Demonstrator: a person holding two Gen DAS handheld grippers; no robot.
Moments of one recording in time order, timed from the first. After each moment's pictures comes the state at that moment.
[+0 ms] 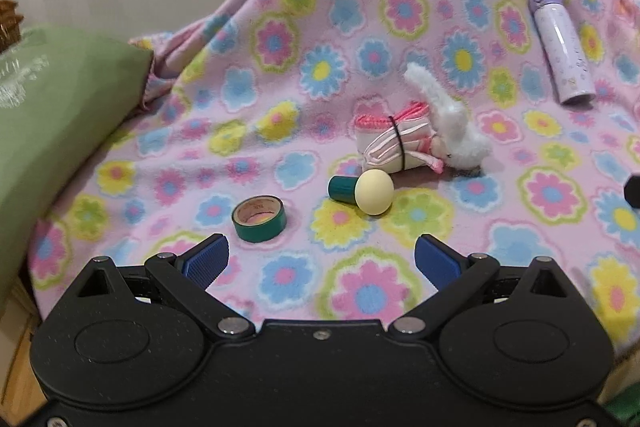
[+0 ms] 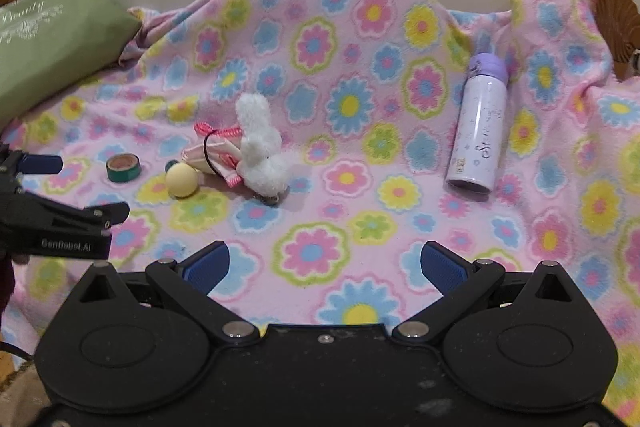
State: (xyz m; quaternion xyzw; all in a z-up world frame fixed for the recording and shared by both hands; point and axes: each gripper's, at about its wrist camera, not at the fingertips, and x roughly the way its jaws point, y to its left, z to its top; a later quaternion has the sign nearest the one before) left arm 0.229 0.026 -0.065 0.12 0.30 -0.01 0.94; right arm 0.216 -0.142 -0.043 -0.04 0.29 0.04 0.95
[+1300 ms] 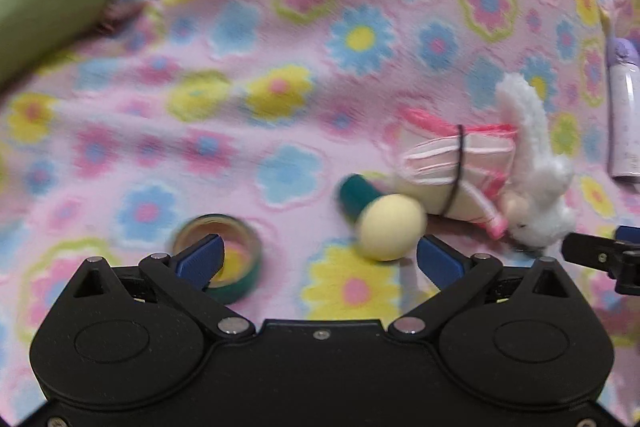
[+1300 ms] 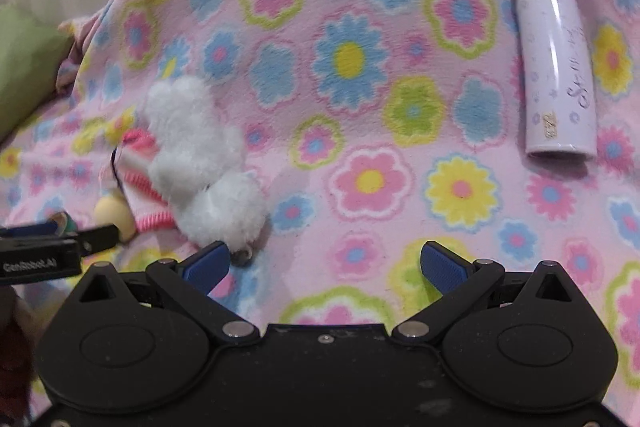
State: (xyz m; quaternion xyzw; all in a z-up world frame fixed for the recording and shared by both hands) left arm 0.343 0.053 -0.103 -0.01 0.35 -0.04 0.93; right arm 0.359 -0.145 -0.106 0.08 0.34 0.04 0.94
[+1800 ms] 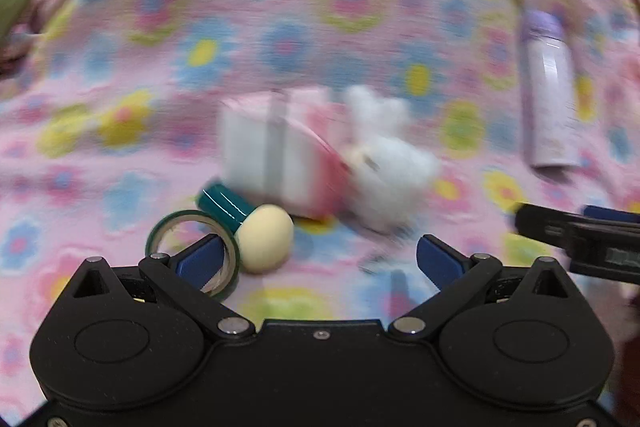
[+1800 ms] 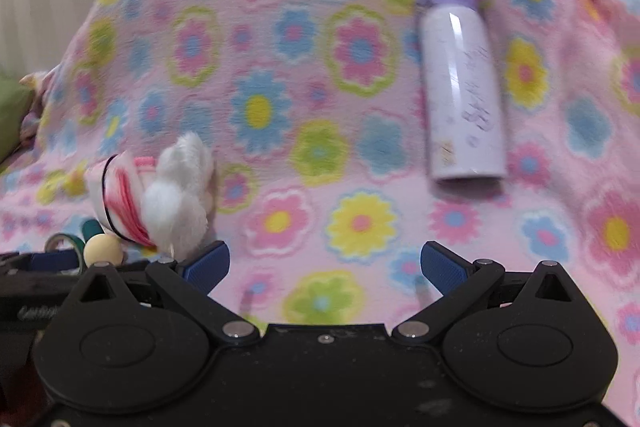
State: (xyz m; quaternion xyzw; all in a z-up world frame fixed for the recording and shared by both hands) left arm 0.343 -0.033 -0.097 0.00 0.34 -0.14 0.93; right arm 0.343 -0.200 -0.097 0.10 0.29 -0.03 0.95
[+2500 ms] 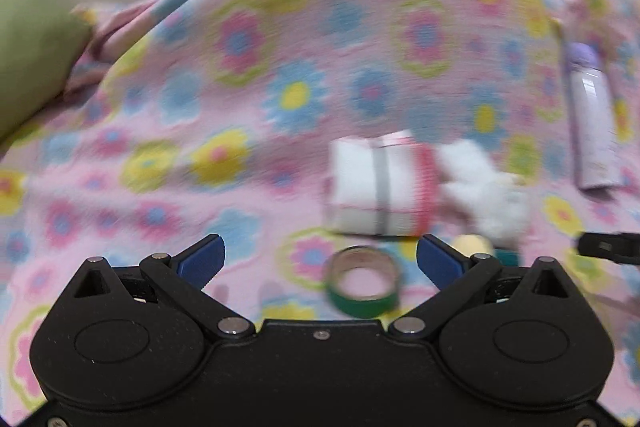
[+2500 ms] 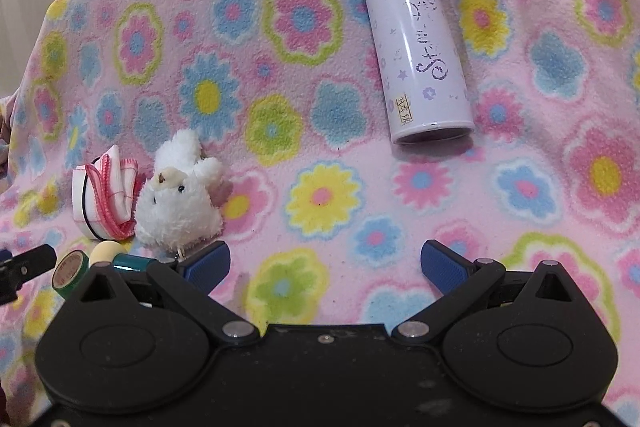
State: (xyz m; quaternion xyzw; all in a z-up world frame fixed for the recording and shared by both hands) left arm 0.340 0.028 -0.080 0.01 0.29 -0.05 0.96; right arm 0.346 -0.217 -0.114 0.15 0.31 -0.07 0.94
